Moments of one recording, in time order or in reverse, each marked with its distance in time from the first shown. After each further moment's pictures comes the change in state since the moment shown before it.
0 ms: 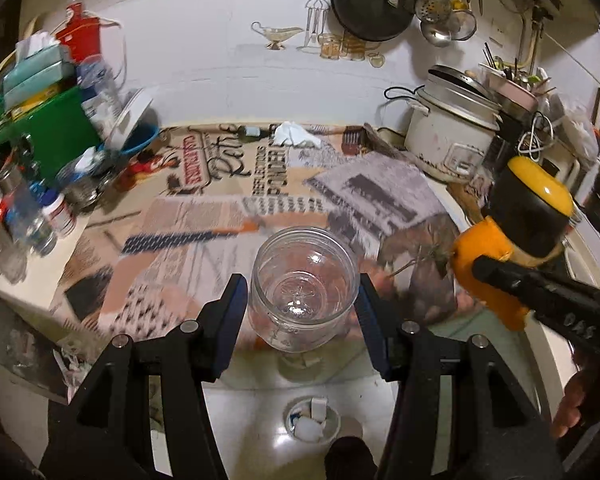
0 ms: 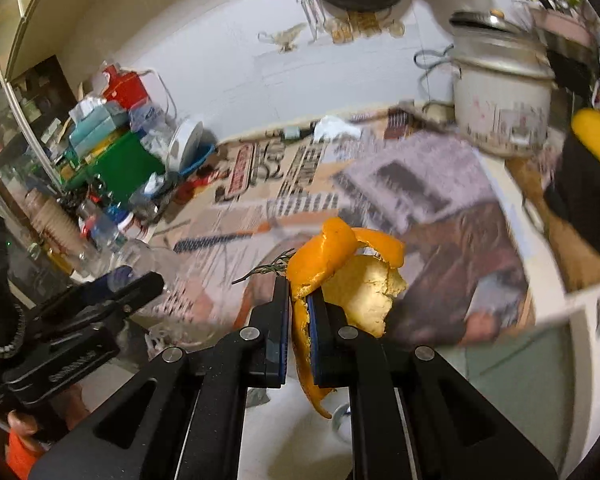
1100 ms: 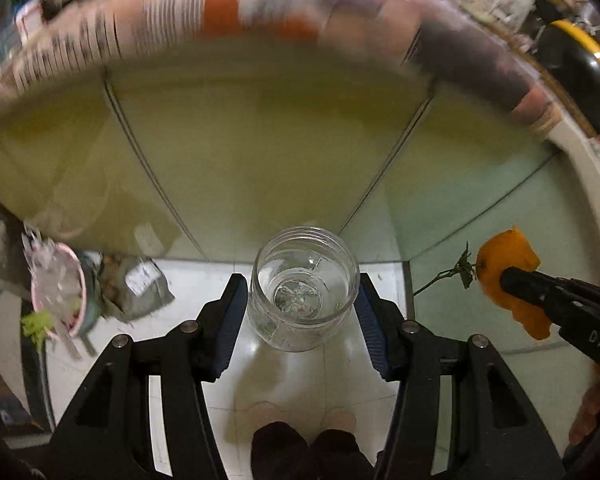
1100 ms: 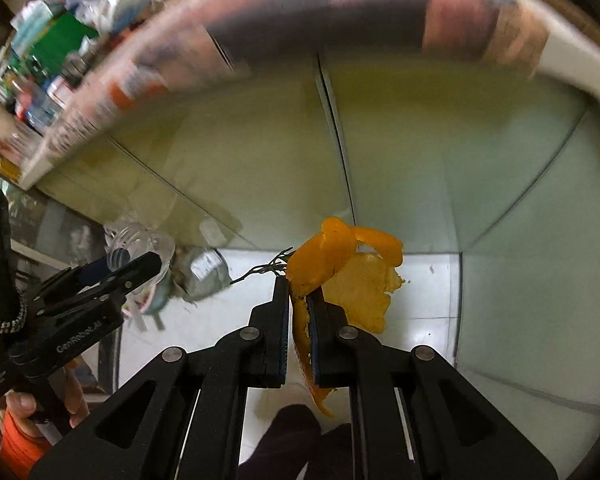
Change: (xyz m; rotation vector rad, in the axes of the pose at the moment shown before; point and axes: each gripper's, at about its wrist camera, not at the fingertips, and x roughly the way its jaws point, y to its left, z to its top) left arm 0.147 -0.025 -0.254 -0.112 0.368 0.016; right arm 0.105 -0.102 -0.208 0.052 0.378 -0.083
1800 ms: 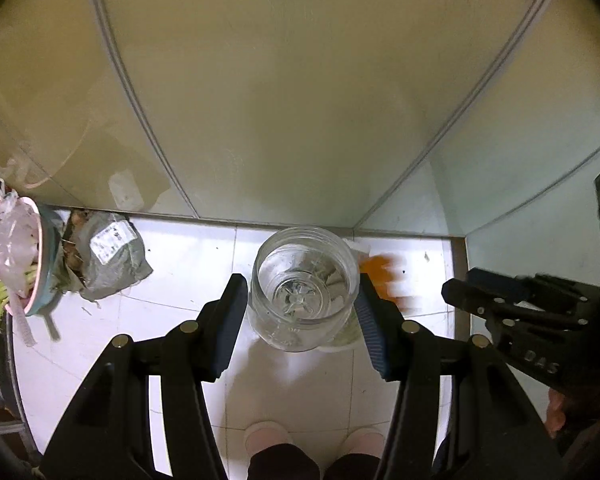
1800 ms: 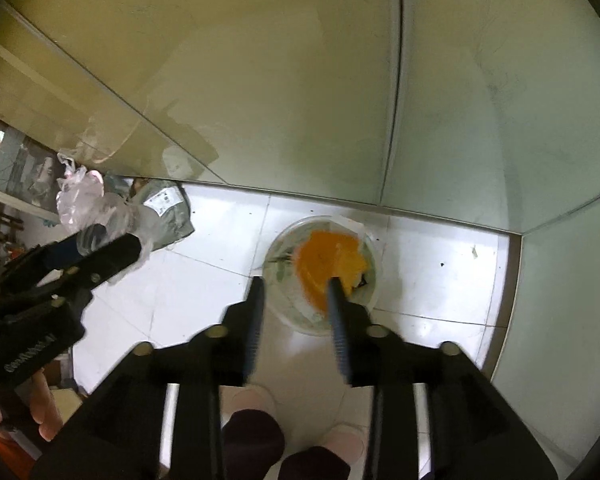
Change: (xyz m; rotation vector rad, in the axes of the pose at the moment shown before) left arm 0.214 0.053 -0.077 -0.036 0.063 0.034; right arm 0.232 -0.024 -0.048 -0.114 0.149 0.007
